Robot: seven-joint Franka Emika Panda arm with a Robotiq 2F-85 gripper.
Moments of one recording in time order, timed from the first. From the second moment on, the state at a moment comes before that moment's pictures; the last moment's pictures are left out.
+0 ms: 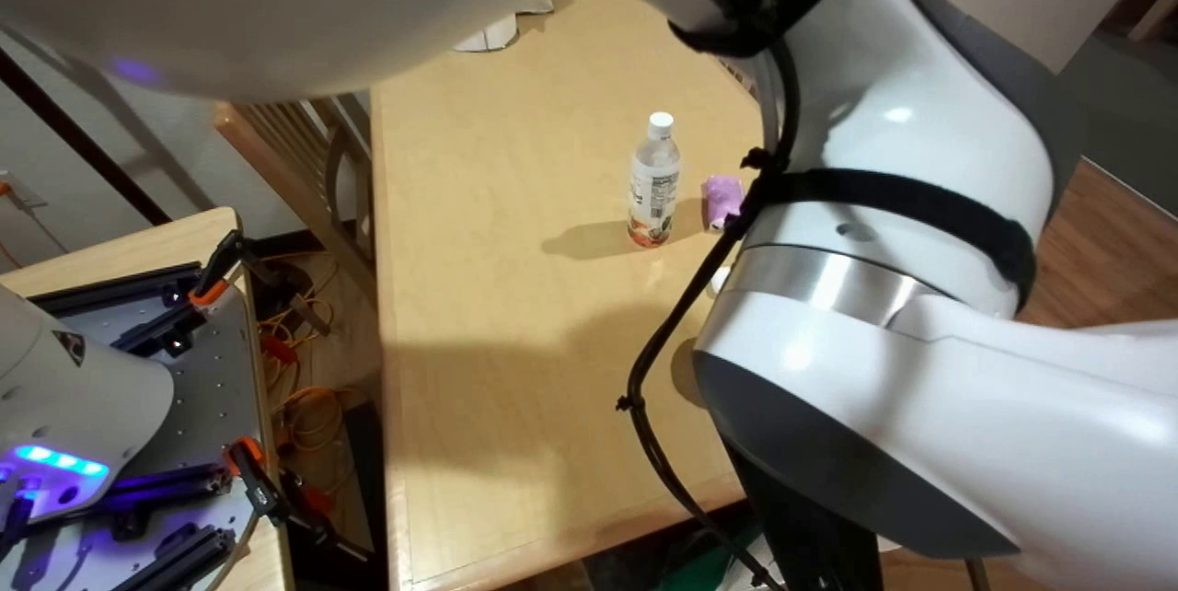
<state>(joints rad) -0.63 0.74 -0.07 -1.53 0.56 2.23 -0.85</state>
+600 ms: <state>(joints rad) -0.61 0.89 -0.04 -1.33 0.49 2.35 -0.51</state>
